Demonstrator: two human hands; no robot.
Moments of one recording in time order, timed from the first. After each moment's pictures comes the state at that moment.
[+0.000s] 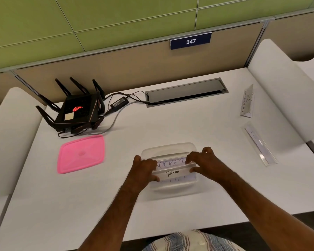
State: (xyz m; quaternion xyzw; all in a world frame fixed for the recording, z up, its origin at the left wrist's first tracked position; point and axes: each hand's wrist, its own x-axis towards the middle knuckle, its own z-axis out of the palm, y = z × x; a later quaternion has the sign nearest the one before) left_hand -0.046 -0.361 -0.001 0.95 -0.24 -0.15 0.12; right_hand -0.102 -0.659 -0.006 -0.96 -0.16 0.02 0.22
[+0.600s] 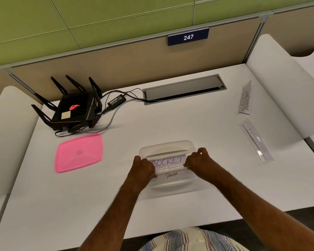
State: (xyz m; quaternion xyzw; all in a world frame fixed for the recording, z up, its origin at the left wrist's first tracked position) left_hand -0.041 -0.372 -0.017 0.94 -0.31 -0.15 -0.04; right_hand -0.102 -0.642 -0.008 -0.98 -0.18 0.06 0.00
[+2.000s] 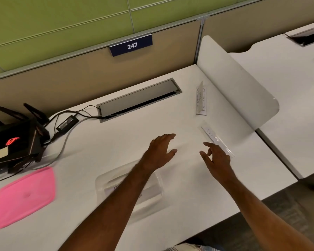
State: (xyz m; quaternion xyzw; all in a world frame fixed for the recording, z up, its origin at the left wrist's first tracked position) left_hand 0.011 -0.608 0.019 0.87 -0.38 -0.16 0.26; right_hand -0.149 -0.807 -0.033 -0.89 0.29 -0.10 0.34
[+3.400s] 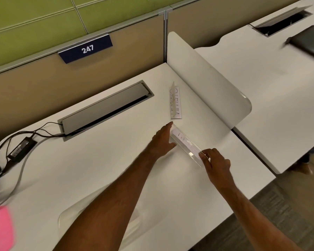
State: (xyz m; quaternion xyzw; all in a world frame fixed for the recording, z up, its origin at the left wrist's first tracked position) left_hand 0.049 -0.760 -0.012 0.84 -0.35 -0.31 0.26; right_hand -0.171 -0.872 -0.049 -0.88 0.38 -0.10 0.28
